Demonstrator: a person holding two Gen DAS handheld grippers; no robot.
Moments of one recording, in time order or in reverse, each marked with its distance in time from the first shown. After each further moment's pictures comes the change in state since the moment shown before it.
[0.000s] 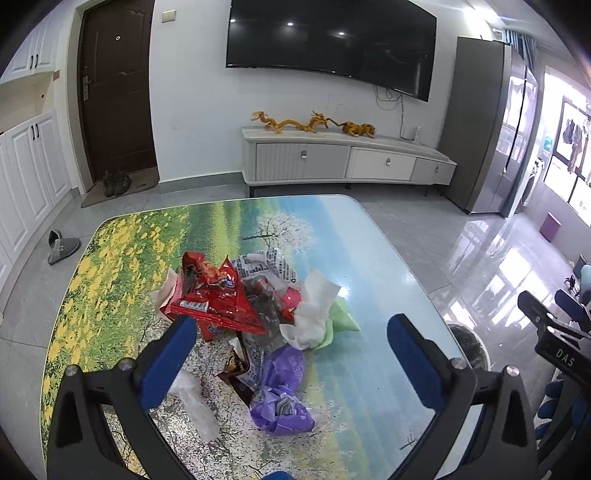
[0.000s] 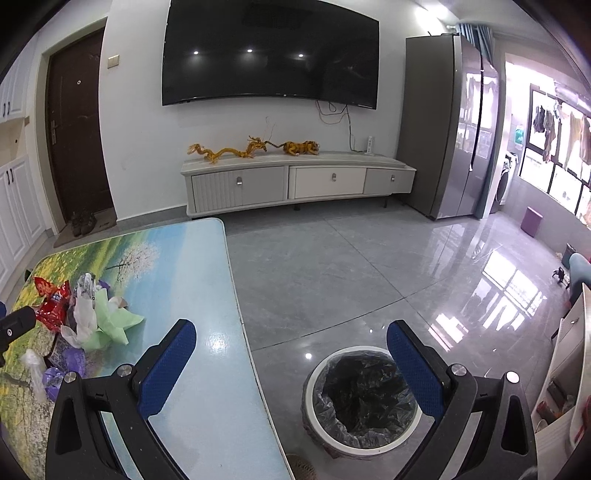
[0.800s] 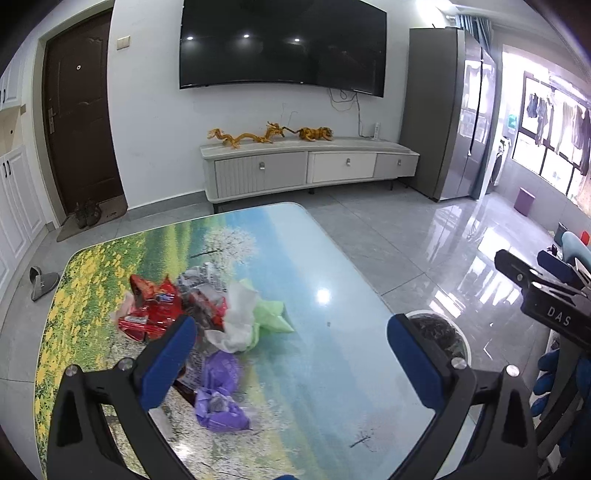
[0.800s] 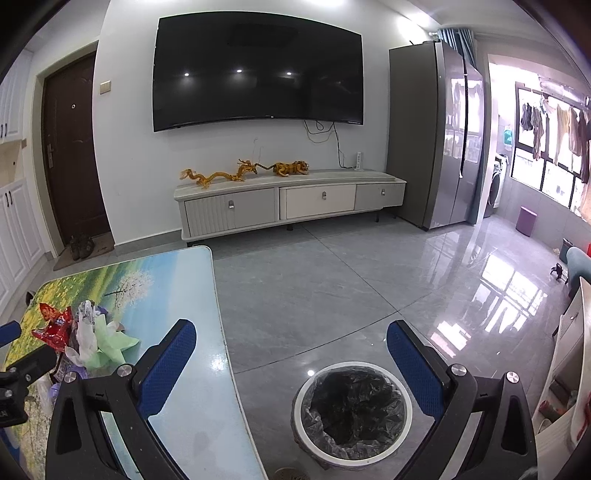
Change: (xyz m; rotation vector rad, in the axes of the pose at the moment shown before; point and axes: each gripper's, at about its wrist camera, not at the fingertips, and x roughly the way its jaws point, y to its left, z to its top) left arm -0.016 -0.062 -0.008 0.129 -0.036 -0.093; right arm -0.021 -0.031 0.003 0.040 -0.077 -0.001
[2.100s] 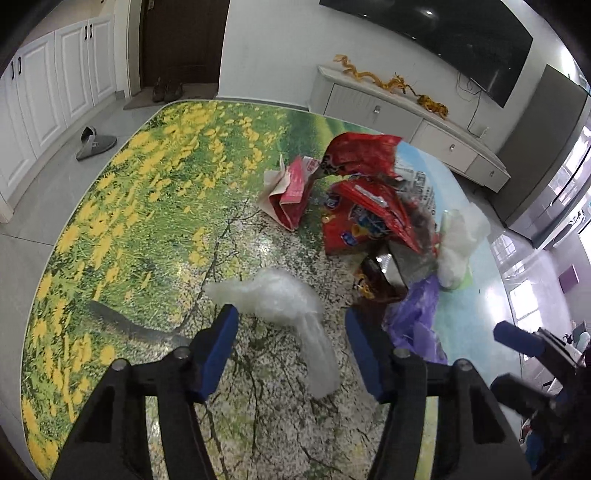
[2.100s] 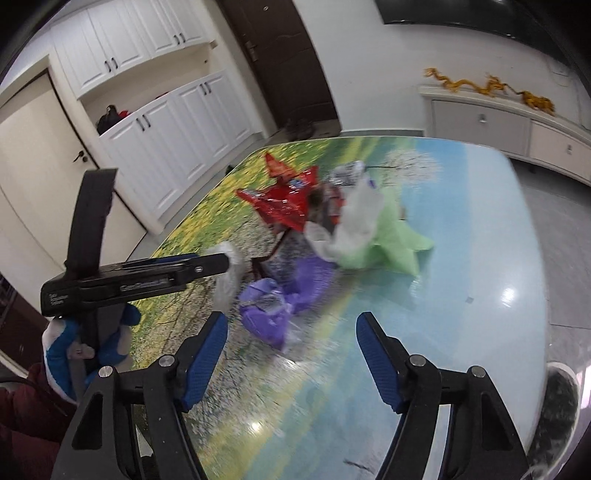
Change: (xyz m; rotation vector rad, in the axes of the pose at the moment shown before) left arm 0.040 0.180 -0.082 -0.430 0.265 0.161; right arm 0.065 0.203 -0.063 -0.324 0.414 0.910
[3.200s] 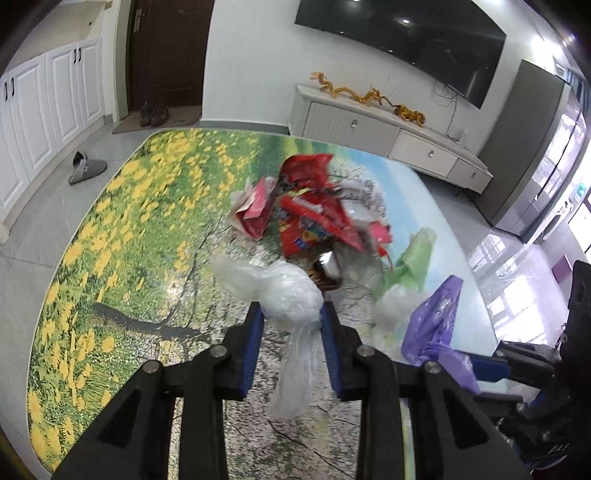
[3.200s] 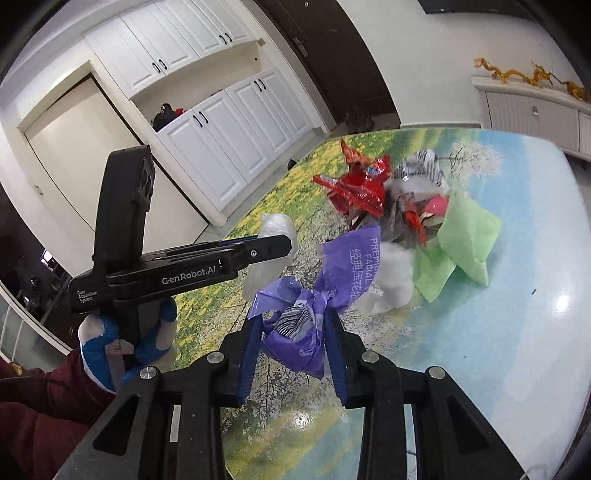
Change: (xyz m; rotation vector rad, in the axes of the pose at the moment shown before) left arm -0.043 -0.031 -0.013 0.071 -0.091 -0.044; right arm -0.012 0.006 -0.010 -0.024 -0.012 0.256
